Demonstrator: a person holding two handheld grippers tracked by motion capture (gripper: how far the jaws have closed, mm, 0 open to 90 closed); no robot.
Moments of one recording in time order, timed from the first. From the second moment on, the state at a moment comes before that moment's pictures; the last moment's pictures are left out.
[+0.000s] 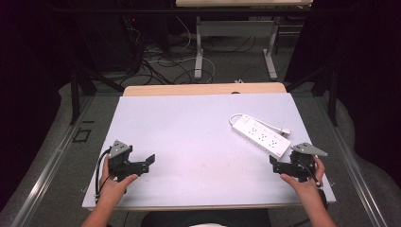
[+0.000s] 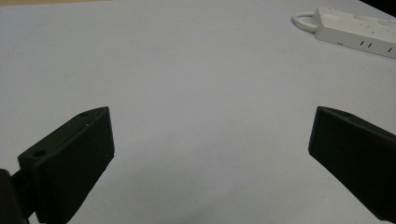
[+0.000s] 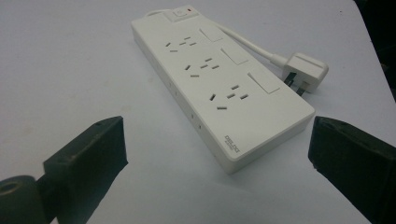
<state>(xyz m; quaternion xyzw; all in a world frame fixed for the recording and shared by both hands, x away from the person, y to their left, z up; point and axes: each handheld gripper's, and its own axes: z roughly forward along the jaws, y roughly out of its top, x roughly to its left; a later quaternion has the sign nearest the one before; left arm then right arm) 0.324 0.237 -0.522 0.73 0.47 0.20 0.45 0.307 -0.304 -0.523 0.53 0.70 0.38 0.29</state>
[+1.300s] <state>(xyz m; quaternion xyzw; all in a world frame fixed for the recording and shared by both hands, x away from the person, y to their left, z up) 0.321 0.235 -0.531 0.72 0.49 0.20 0.44 0.334 -0.274 -0.502 0.46 0.79 0.34 0.22</state>
